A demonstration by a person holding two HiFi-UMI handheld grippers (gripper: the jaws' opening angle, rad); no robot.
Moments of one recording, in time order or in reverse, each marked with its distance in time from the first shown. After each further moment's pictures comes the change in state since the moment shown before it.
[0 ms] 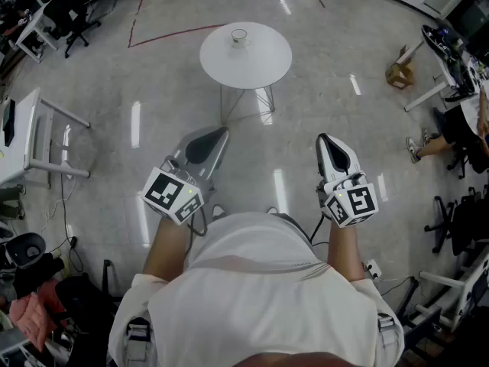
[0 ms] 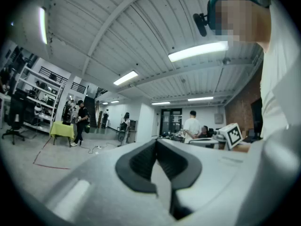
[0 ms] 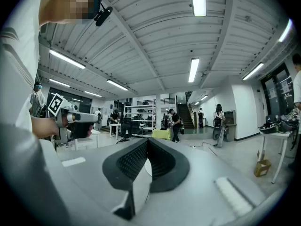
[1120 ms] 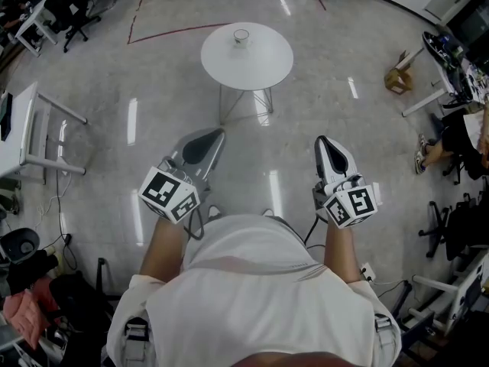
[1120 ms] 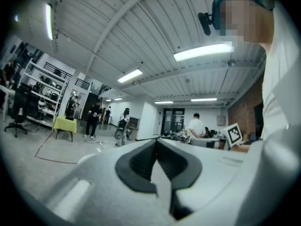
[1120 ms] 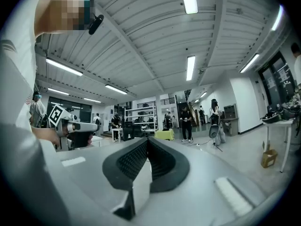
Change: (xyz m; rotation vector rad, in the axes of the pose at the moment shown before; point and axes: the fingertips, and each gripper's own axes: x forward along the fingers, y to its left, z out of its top) left arm -0.011 0.025 -0.014 -0.050 0.020 0.028; right arm 0.016 0.004 -0.004 0.098 -0.033 0.024
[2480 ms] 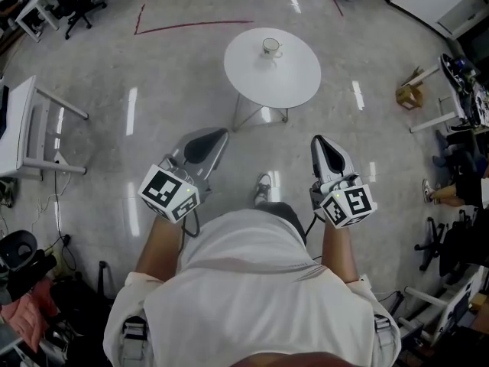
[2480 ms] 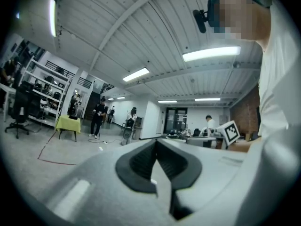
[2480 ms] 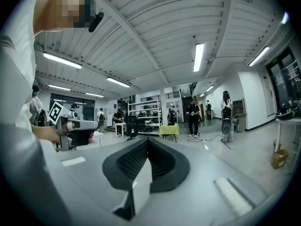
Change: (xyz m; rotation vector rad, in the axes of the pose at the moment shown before) left arm 0.001 0.206 0.004 -0.008 0.015 0.010; right arm 0.222 0.036 -0.030 -0.011 0.083 0.043
